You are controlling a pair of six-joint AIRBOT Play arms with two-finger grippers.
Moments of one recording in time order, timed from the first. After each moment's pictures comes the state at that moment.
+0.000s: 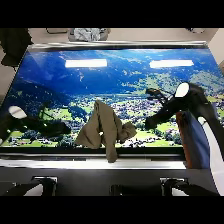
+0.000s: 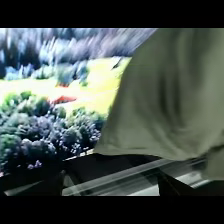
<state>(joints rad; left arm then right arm) 0.08 -1.16 0.80 1.03 -1.30 -1.37 0.07 -1.38 1.21 -1.23 1.51 1.05</state>
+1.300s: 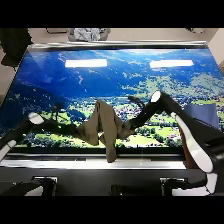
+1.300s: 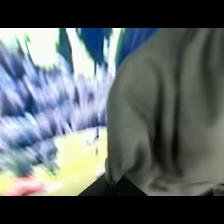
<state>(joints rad) -0.07 -1.21 0.76 0.98 -1.01 -1.35 0.20 -1.63 1.25 -1.06 1.34 1.02</state>
